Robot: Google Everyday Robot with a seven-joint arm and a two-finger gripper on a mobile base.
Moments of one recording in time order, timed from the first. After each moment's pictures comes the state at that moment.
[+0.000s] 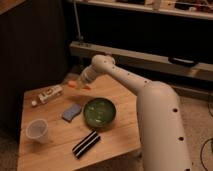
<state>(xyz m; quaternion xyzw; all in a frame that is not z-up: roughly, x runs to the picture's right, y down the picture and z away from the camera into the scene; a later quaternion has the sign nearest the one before) -0.161 -0.062 0.877 -0.26 -0.31 0.19 0.89</state>
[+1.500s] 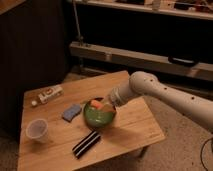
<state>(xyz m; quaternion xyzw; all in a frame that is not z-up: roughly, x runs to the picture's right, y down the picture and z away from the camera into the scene) -0.020 0.096 0.743 -0.32 -0.27 0.28 0.86</state>
